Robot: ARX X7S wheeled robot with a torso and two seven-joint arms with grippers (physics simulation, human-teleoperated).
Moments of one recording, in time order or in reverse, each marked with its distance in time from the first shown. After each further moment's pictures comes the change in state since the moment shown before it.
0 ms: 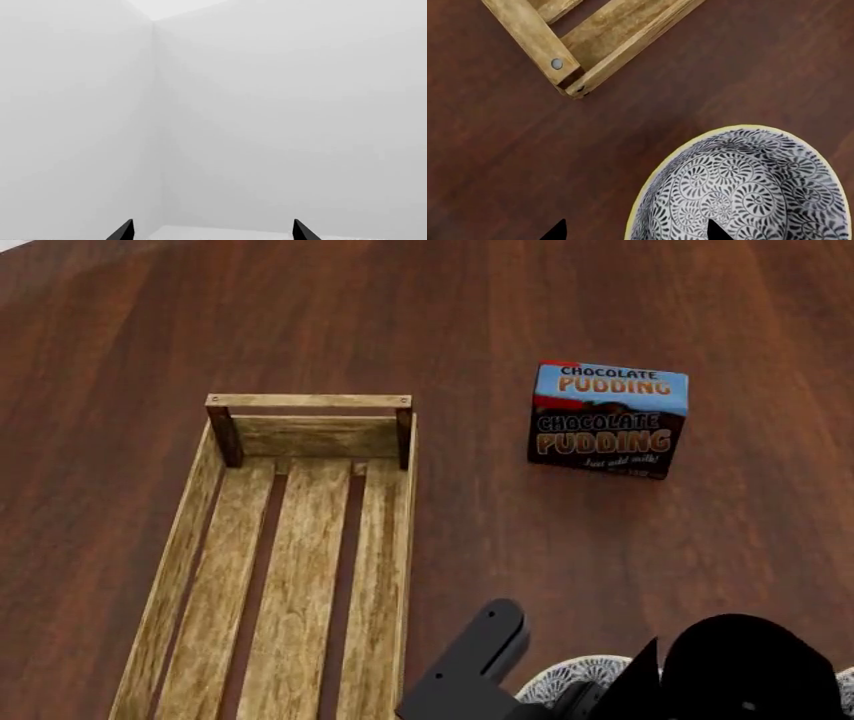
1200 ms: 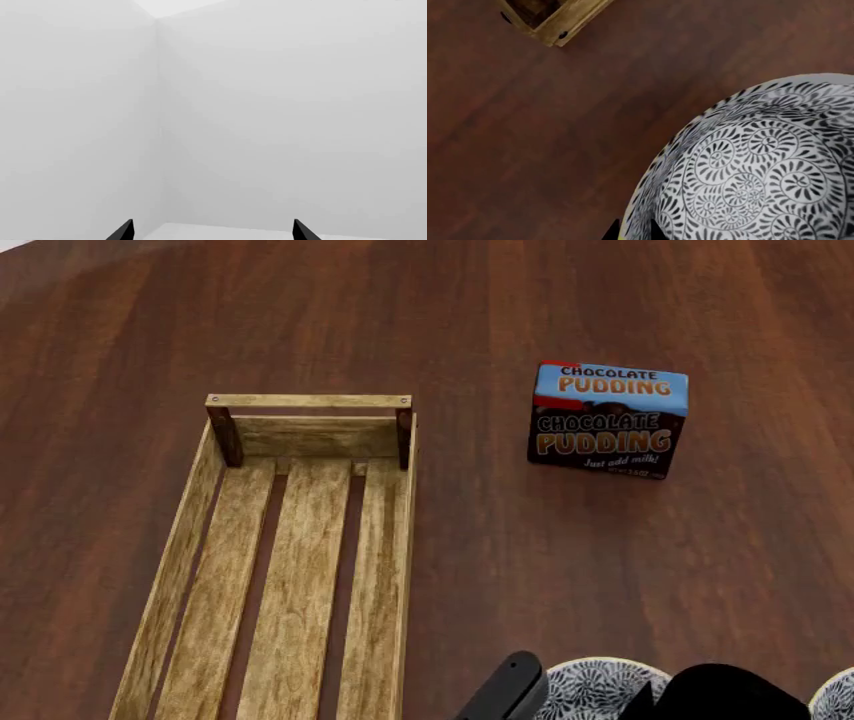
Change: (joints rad) left arm 0.047 0.000 0.008 -0.006 0.041 0.031 -0.019; right arm -0.046 0.010 -0.182 0.075 -0.266 -0.114 -0.243
